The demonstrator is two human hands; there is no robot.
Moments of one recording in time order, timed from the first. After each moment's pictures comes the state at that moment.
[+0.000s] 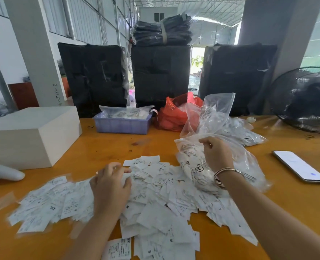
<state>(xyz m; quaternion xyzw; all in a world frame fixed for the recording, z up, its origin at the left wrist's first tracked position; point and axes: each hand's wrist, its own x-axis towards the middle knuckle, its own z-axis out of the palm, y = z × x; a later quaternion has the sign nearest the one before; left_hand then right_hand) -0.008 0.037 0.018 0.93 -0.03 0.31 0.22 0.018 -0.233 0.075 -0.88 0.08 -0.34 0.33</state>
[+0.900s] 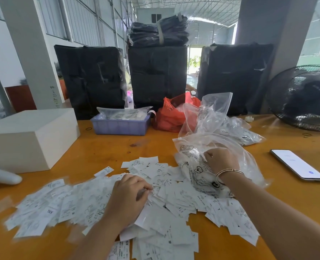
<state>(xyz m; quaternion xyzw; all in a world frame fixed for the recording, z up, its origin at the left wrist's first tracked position) -0.010 0.023 0.003 0.91 -0.25 0.22 0.26 0.028 -0.264 0.053 -0.95 0.14 -0.23 0.15</state>
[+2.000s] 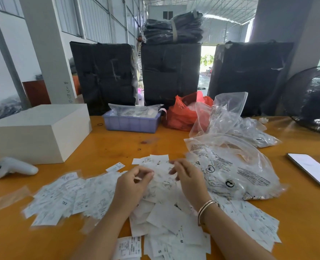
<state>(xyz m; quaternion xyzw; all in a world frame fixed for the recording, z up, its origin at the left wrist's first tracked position) -0.011 0.028 0.021 0.82 -0.10 0.19 0.53 -0.013 -0.141 0.027 -0.80 -0.07 -0.21 0.56</state>
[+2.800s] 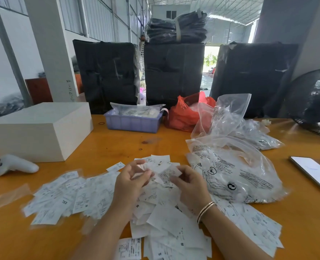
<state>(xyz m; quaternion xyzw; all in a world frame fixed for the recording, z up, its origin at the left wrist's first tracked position) -0.011 0.022 0.025 0.68 -0.01 0.12 0.72 -0.019 -0.144 0.021 -0.76 -0.07 -0.13 0.63</state>
